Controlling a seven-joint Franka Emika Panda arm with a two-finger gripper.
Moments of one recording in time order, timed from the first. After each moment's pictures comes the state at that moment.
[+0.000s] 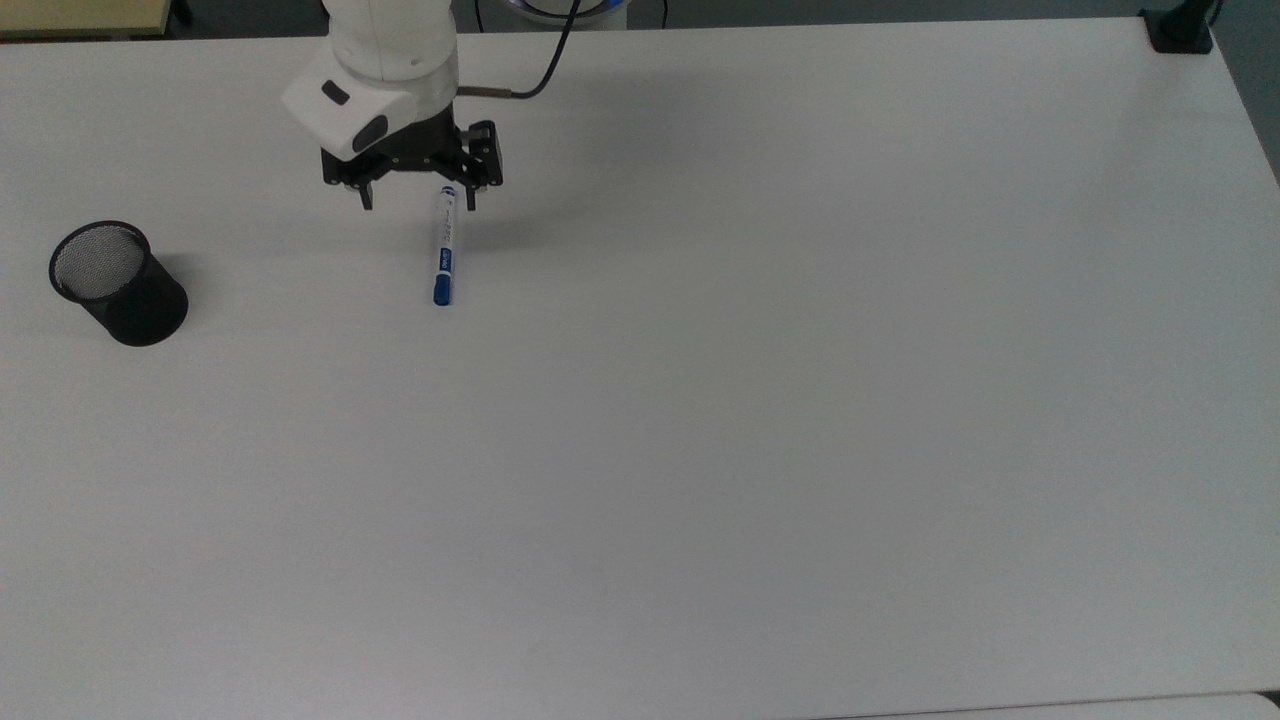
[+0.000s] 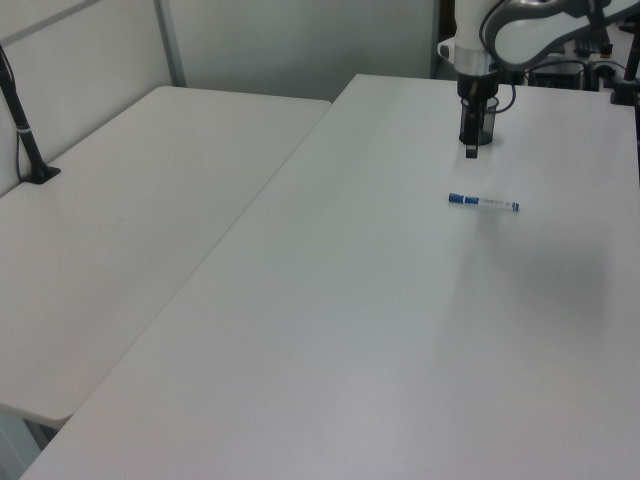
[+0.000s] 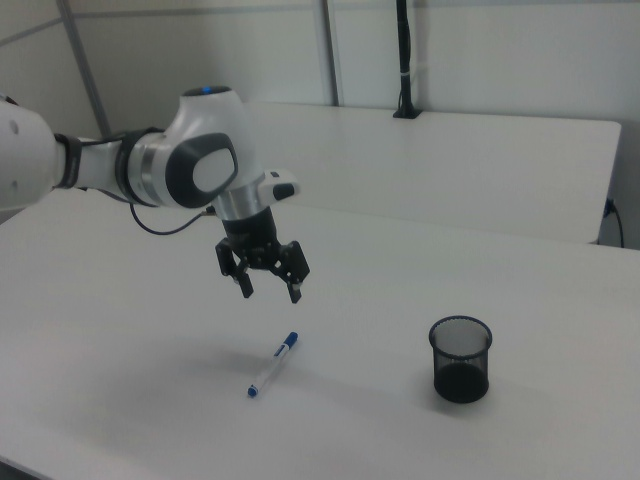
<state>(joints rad) -0.05 0.11 -0.06 -1.97 -0.14 2.08 -0.15</state>
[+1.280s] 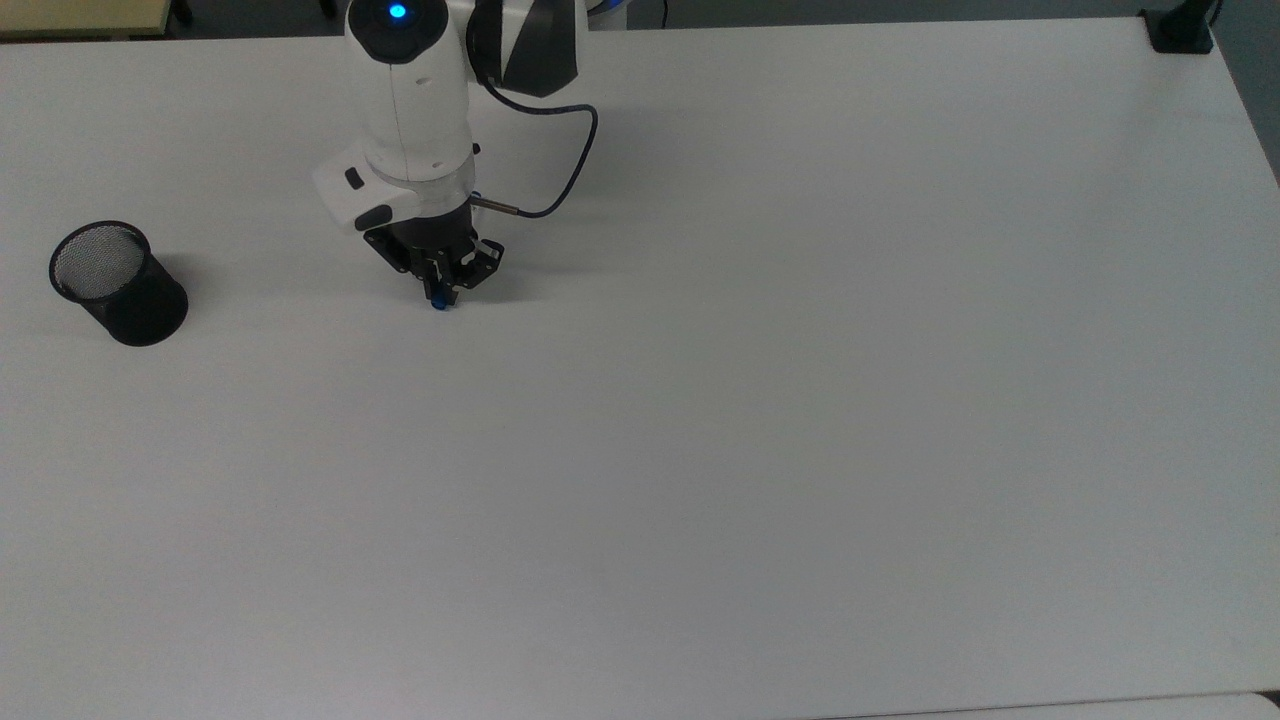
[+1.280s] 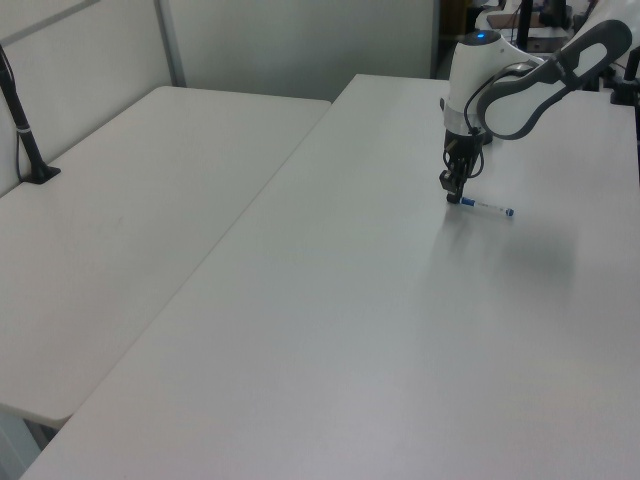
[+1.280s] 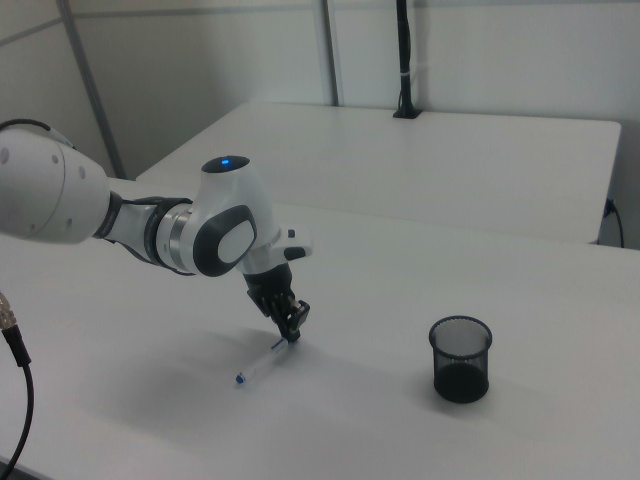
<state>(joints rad) -0.07 0.26 -0.04 -2.07 -0.11 2.44 0.15</state>
